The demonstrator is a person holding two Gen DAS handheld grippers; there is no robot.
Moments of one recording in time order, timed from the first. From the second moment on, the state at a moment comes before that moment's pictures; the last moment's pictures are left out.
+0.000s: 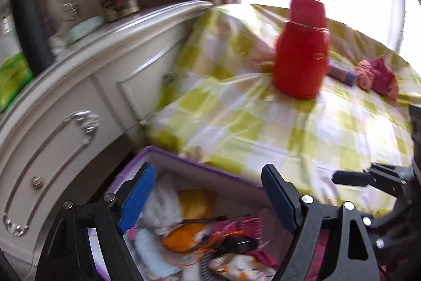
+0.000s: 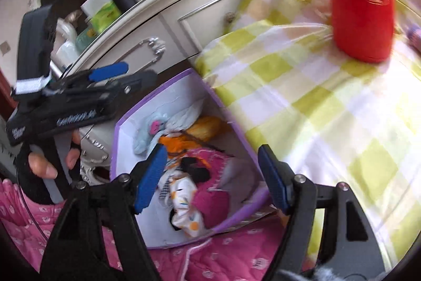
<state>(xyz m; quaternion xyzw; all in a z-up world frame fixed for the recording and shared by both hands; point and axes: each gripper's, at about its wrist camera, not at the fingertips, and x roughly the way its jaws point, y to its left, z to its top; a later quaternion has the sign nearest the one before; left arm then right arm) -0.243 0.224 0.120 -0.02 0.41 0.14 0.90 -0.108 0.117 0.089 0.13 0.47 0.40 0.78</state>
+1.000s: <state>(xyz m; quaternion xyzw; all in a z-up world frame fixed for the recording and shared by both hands) 0.031 0.002 0.009 0.03 0.46 -0.06 0.88 0.057 -0.216 0.038 0.13 0.44 0.09 0.89</state>
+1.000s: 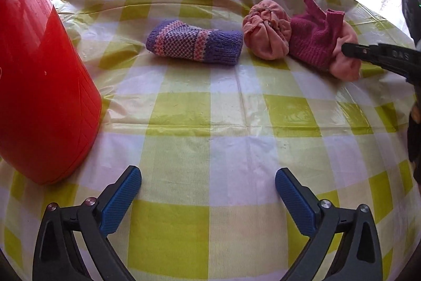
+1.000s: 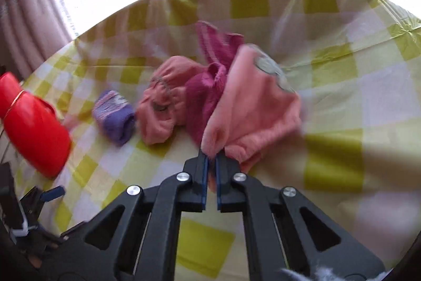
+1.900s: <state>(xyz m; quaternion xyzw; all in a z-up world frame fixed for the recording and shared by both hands) 0.031 0.001 0.010 0.03 0.46 -0.06 0.88 -0.036 -0.212 0.012 0.04 0.52 -0.05 0.85</state>
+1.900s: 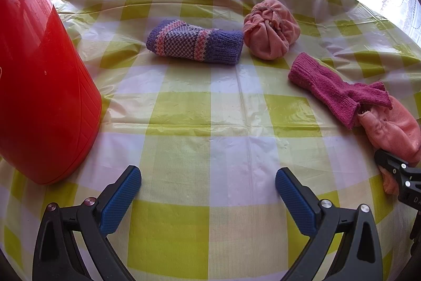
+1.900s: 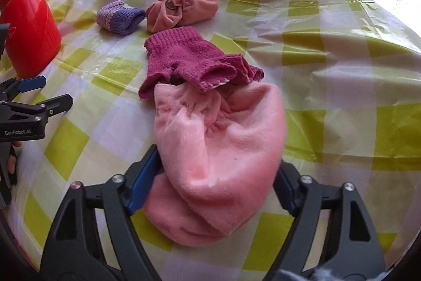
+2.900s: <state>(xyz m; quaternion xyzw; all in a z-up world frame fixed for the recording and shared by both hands) 0.043 -0.096 0.026 0.02 0.51 -0.17 0.84 -0.099 -0.258 0.011 0.09 0.49 -0.08 0.86</state>
